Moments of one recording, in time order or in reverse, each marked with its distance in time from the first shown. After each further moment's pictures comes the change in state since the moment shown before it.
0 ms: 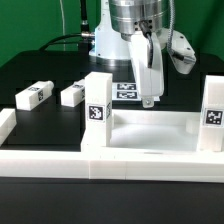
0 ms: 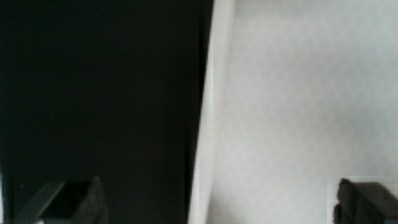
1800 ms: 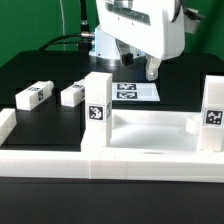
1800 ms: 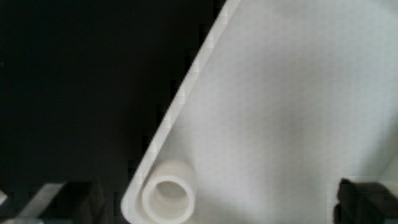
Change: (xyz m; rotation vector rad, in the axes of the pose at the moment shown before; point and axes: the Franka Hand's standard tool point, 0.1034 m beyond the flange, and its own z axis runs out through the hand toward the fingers) arm 0.009 -0.004 -0.042 0.060 0.022 -0.306
